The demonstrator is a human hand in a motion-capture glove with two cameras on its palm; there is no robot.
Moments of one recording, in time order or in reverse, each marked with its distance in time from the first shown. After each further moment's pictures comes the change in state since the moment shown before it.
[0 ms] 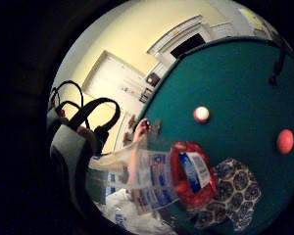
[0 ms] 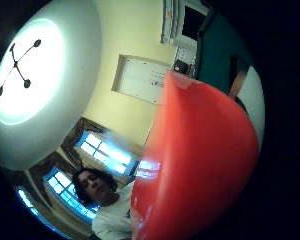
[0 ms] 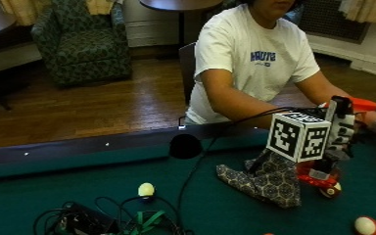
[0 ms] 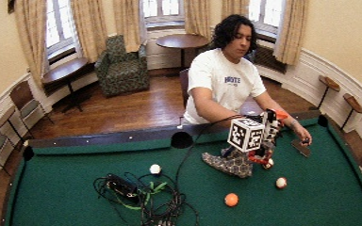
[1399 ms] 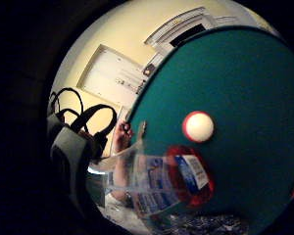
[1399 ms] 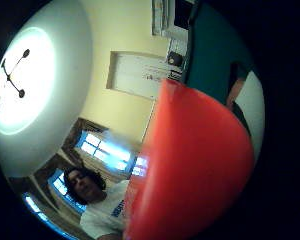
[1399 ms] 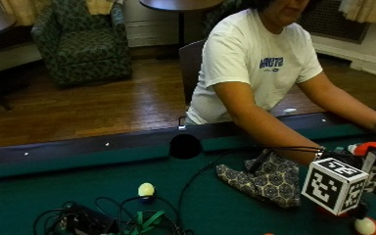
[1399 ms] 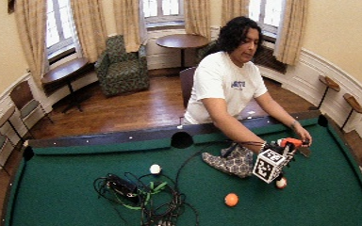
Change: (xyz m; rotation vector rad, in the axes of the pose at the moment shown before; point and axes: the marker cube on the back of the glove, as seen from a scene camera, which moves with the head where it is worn) arm 0.098 -0.054 0.076 -0.072 0.002 0.030
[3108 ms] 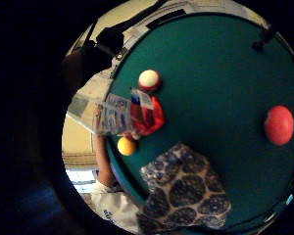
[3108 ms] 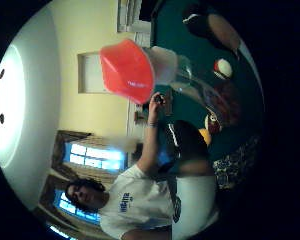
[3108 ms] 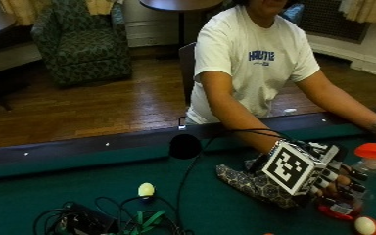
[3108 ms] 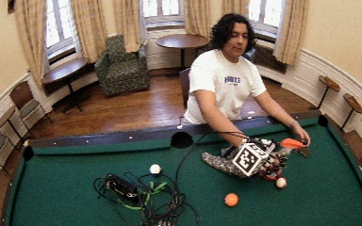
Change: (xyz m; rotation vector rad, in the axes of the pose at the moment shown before) arm 0.009 0.081 -0.071 -0.165 0.310 0.187
